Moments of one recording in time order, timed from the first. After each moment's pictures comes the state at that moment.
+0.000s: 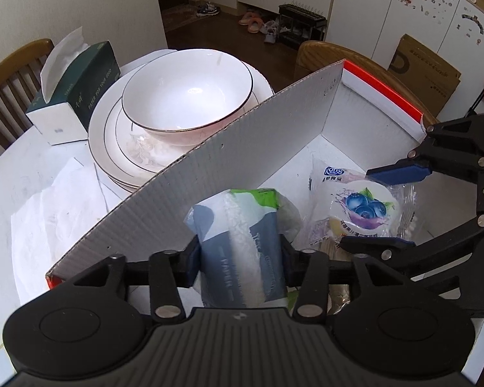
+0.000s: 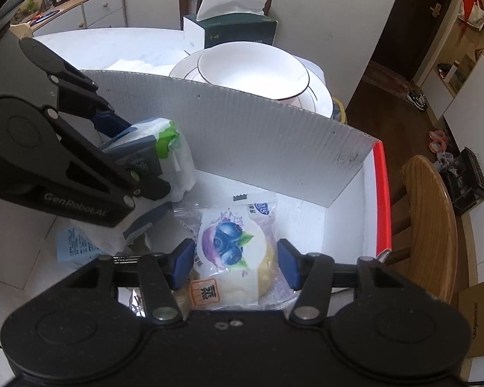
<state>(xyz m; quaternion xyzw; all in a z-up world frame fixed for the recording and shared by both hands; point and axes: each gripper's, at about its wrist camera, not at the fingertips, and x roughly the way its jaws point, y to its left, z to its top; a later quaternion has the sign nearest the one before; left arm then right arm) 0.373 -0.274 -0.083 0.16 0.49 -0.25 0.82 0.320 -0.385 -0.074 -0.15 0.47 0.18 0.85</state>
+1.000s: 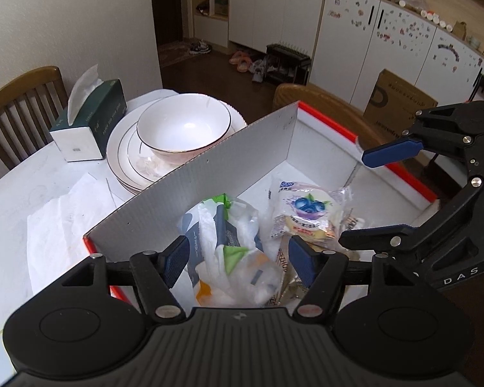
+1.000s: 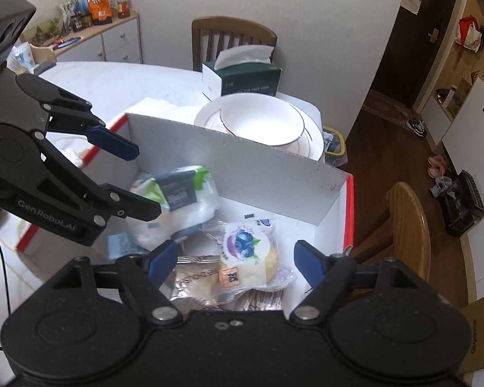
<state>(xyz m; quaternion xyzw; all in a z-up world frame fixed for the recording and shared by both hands) 0.313 -0.245 -0.030 0.12 0.42 -0.28 0.85 0.274 -0.392 -0.013 -0.14 0.42 0.20 0.87</state>
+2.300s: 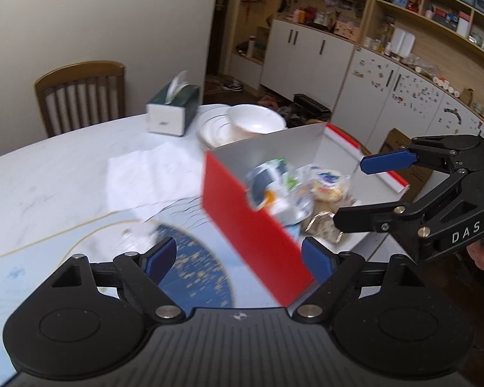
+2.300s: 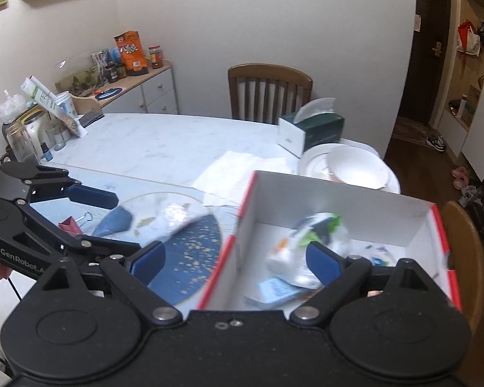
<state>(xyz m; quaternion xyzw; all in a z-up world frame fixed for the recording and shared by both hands) 0.198 -0.072 -0.003 0.02 0.37 -0.24 0.90 0.195 -0.274 0.022 -0.06 0.36 0.24 0.90</state>
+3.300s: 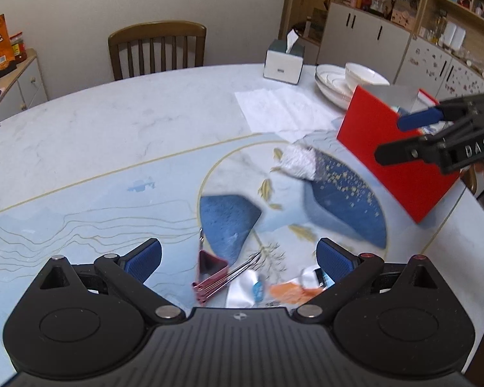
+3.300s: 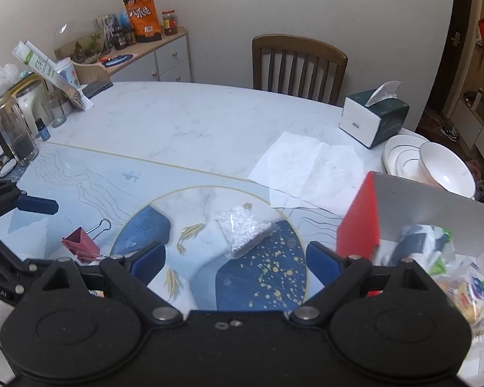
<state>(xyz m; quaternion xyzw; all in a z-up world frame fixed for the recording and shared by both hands) 0.189 0.102 -0.070 0.03 0.41 -0.17 0.90 0.231 -0.134 -0.031 -0.09 0.40 0.23 0.88</state>
